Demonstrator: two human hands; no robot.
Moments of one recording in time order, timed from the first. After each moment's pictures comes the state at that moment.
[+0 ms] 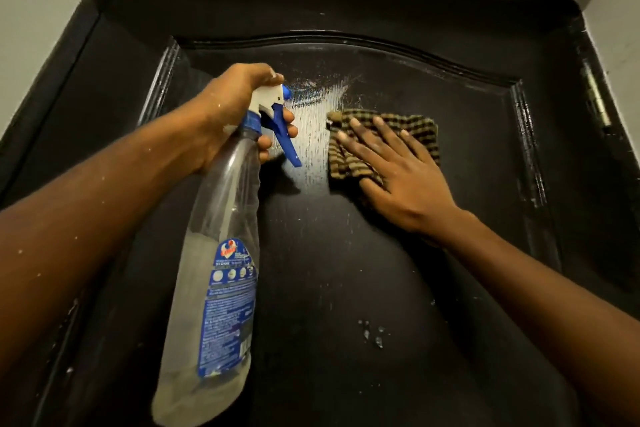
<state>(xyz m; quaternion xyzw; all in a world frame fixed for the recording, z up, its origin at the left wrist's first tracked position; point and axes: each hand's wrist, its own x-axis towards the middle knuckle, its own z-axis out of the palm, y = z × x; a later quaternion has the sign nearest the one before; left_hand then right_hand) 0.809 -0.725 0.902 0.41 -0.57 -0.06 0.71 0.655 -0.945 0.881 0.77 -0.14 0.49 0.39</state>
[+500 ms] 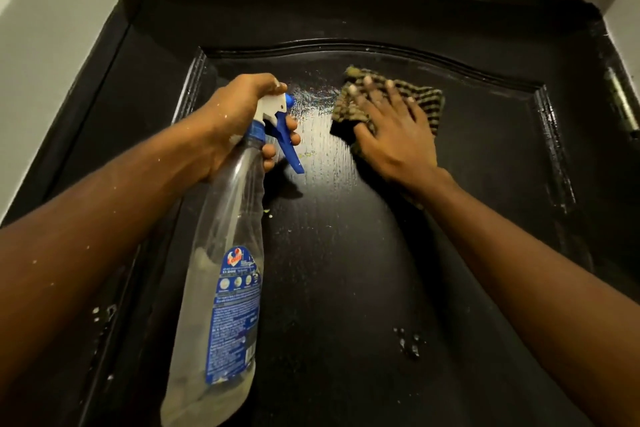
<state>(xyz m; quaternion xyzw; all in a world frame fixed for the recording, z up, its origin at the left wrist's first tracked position) 0.835 -0.705 0.897 0.43 -0.57 -0.03 0.70 0.708 -0.912 0.941 0.73 -0.20 0.57 0.31</state>
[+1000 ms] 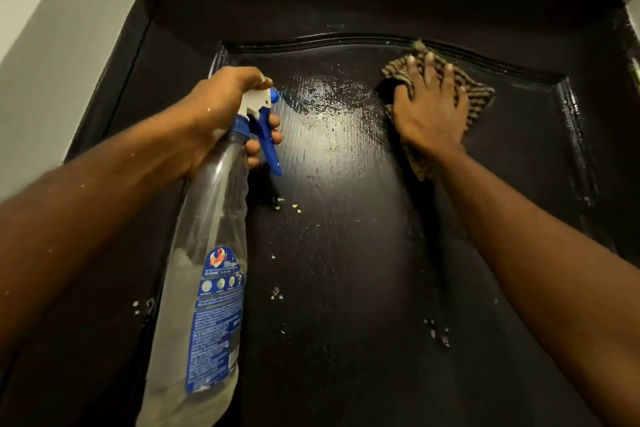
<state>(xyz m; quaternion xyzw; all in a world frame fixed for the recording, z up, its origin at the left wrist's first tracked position) 0.861 -0.672 0.887 0.44 -0.54 -0.03 0.72 0.714 -0.907 0.972 0.67 -0.30 0.65 0.19</state>
